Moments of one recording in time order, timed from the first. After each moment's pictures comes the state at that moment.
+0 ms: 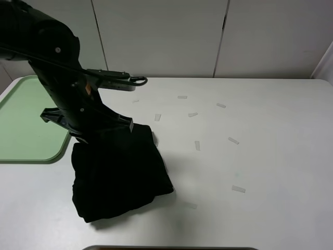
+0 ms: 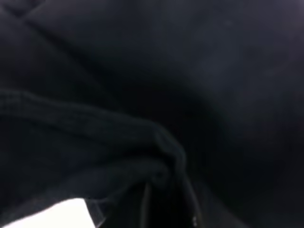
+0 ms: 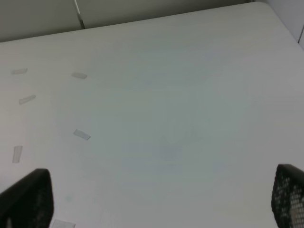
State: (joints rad) left arm -0.65 1.67 -1.01 0.11 0.72 -0.54; right arm -0.08 0.00 -0.50 0.00 1.03 0.08
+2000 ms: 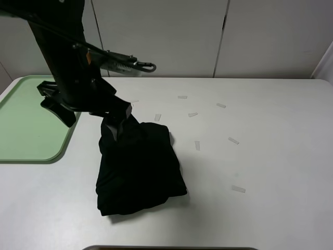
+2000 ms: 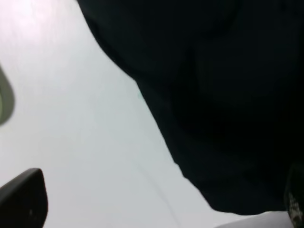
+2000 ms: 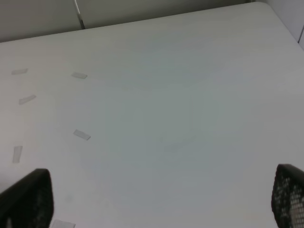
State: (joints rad) left arm -0.62 1.68 -1.19 0.09 1.00 -0.33; right arm -0.08 0.00 -0.50 0.00 1.03 0.08
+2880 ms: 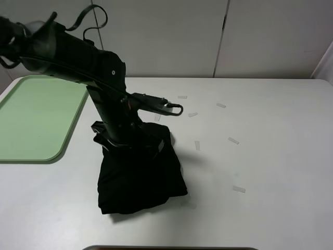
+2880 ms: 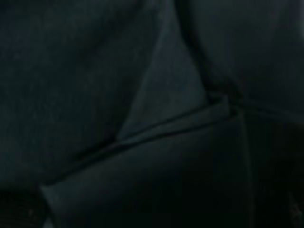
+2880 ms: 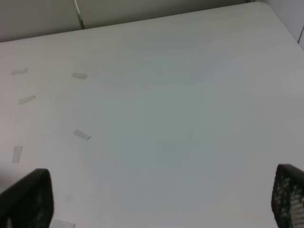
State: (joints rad) left arm -0.67 1.96 -1.14 -0.12 0.61 -0.13; right arm -0.08 0.00 -0.50 0.00 1.03 0.08
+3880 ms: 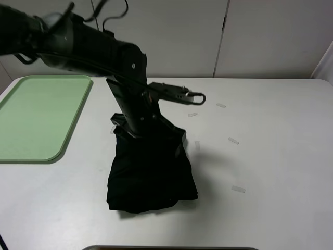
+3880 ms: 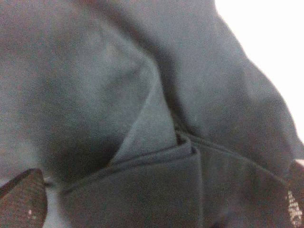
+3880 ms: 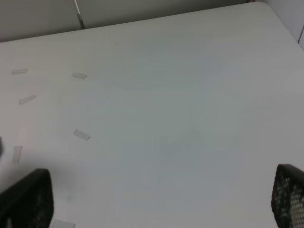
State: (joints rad) left arm -0.74 1.93 -1.27 -0.06 0.63 -0.25; right arm -0.08 0.00 -0.50 0.00 1.03 0.08
